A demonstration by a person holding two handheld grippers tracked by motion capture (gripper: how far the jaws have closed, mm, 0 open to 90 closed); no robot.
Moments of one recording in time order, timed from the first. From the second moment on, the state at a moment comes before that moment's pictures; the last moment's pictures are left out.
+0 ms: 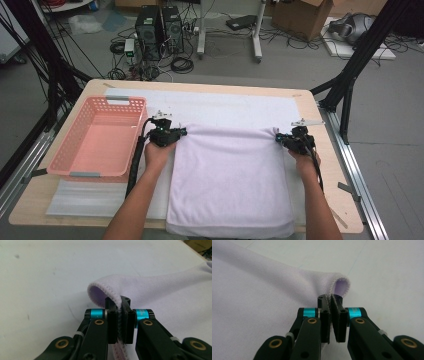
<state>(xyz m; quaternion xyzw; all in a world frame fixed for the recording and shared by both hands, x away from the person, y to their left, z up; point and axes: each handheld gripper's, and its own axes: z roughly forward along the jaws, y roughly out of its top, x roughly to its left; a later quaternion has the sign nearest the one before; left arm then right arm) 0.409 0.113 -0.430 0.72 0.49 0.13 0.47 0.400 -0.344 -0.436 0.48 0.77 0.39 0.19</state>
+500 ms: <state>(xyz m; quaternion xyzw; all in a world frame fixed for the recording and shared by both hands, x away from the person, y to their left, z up) 0.466 0.119 -0.414 0.70 0.51 0.14 0.48 0.447 -0.339 -0.418 0.48 0.74 0.41 0.23</state>
